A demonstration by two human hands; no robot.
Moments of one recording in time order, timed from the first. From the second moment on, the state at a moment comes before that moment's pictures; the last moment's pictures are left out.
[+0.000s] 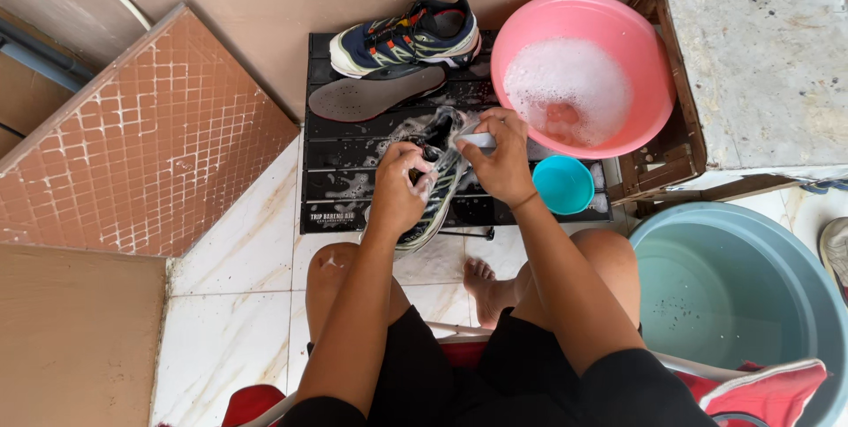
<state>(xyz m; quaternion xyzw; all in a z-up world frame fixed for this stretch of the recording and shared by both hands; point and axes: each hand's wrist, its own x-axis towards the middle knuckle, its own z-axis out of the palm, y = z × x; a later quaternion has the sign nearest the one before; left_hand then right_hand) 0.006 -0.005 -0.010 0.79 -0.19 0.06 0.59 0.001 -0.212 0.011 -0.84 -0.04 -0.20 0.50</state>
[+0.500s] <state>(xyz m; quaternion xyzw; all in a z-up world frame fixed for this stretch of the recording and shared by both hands) 0.007 0.000 0.000 0.79 -0.19 0.09 0.57 0.007 -0.213 -0.009 -0.85 -0.01 -0.24 0.46</state>
